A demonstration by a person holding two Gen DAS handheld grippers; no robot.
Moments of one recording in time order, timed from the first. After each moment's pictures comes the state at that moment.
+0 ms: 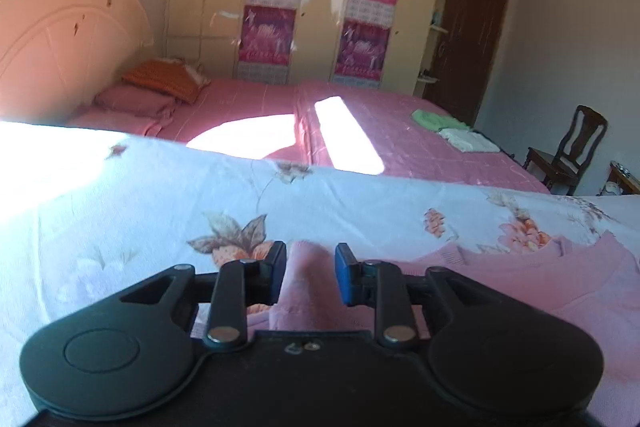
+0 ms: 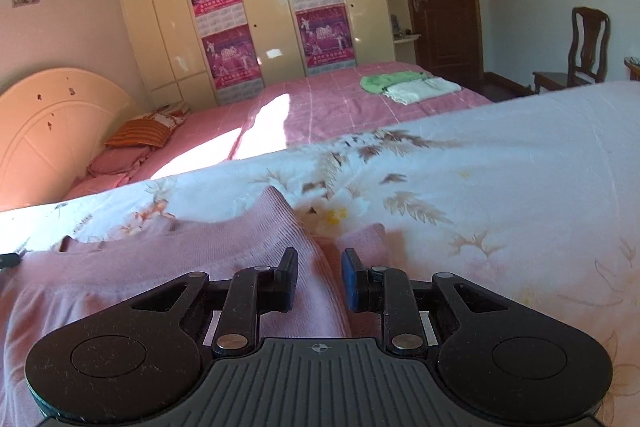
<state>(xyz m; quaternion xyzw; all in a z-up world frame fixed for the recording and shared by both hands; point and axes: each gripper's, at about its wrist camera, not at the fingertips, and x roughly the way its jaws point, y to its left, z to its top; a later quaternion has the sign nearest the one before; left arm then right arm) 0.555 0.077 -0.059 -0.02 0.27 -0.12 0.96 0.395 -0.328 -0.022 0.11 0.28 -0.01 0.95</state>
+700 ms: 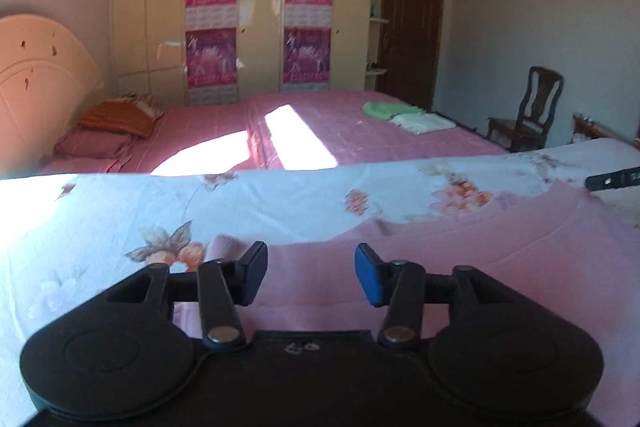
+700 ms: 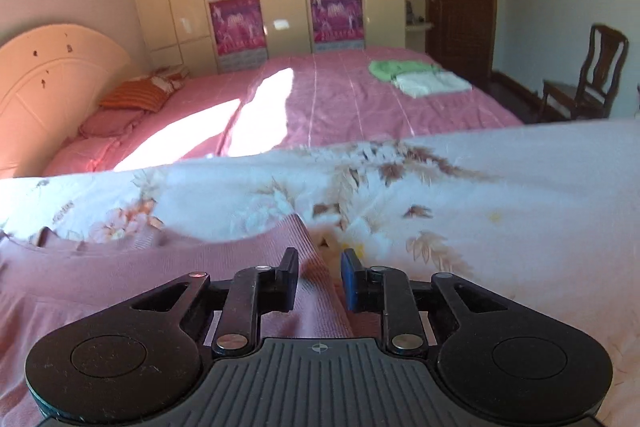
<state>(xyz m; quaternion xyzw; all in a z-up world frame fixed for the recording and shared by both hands) 0.520 0.028 -0.061 0.03 0.24 -0.19 0.95 0.434 -0.312 -0.012 0.08 0.32 0.02 0.95</state>
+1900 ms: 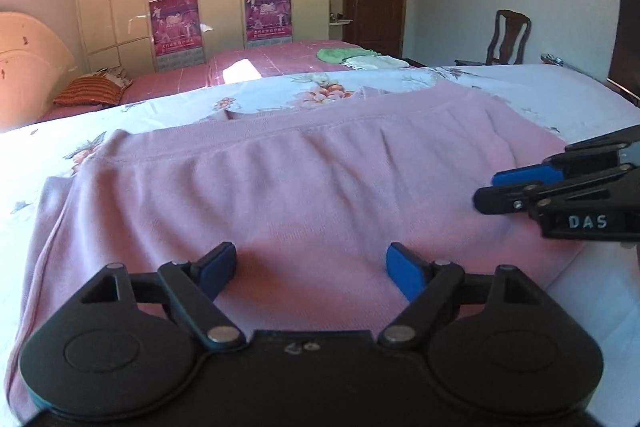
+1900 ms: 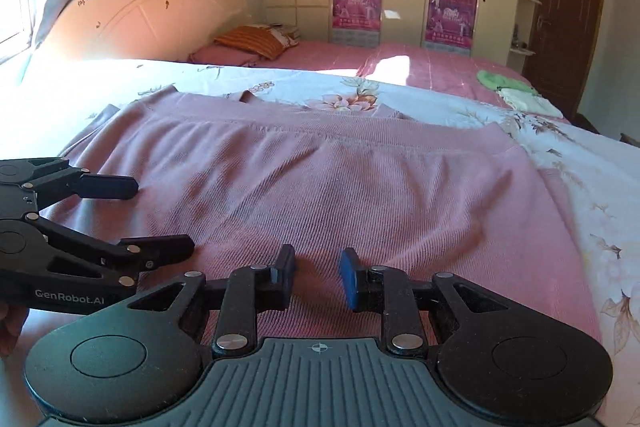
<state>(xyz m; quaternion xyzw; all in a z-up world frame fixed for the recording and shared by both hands) 0.398 -0.041 -0.094 0.08 0.32 -0.19 0.92 0.320 -0.181 -0.033 -0.02 0.35 0.12 0.93</state>
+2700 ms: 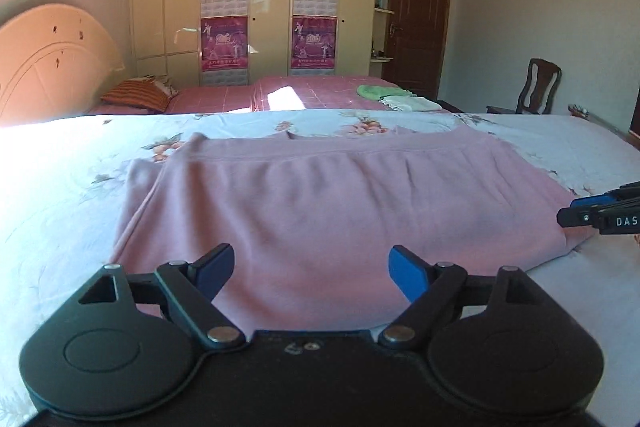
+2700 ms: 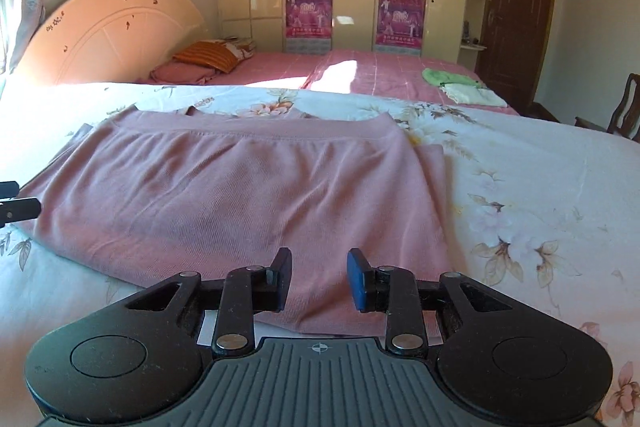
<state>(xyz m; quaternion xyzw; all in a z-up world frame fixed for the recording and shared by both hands) 0.338 -0.013 -0.061 0.04 0.28 -0.14 0.95 0.262 -0.235 -0.016 -0.01 0.35 0.05 0.93</state>
